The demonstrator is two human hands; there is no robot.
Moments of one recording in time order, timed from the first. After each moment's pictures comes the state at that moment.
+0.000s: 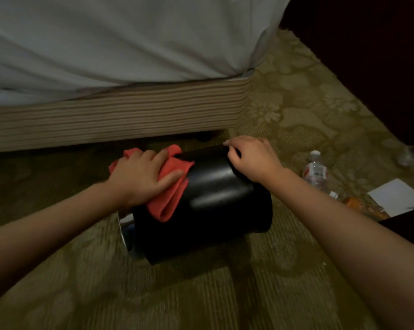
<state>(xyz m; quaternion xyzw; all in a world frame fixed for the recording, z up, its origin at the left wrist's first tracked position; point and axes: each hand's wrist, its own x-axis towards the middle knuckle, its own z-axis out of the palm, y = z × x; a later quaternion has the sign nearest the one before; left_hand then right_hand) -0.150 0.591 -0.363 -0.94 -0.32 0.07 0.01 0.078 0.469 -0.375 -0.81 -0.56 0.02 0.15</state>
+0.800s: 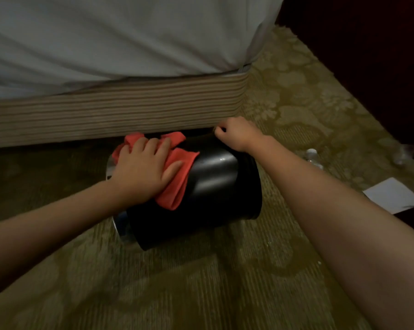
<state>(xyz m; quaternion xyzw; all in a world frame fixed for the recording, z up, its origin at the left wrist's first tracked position) -0.133 0.578 -0.365 -0.94 -0.33 0.00 0.06 0.102 0.522 -0.363 -0.82 -0.55 0.10 0.07</state>
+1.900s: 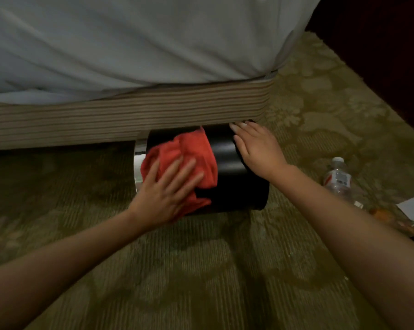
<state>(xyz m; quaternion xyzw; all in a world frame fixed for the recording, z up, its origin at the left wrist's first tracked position) -0.175 0.575 -0.416 -0.96 -0.15 -0.06 0.21 0.080 0.503 -0.388 -0.78 -0.61 -0.06 0.12</state>
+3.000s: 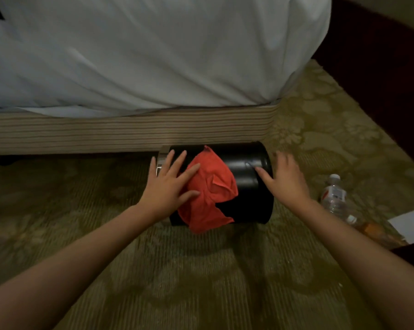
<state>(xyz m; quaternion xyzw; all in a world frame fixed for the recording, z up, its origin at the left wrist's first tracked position) -0.186 0.587 -0.377 -0.94 -0.33 -0.05 0.04 0.070 0.448 -0.378 -0.87 -0.45 0.01 0.19</state>
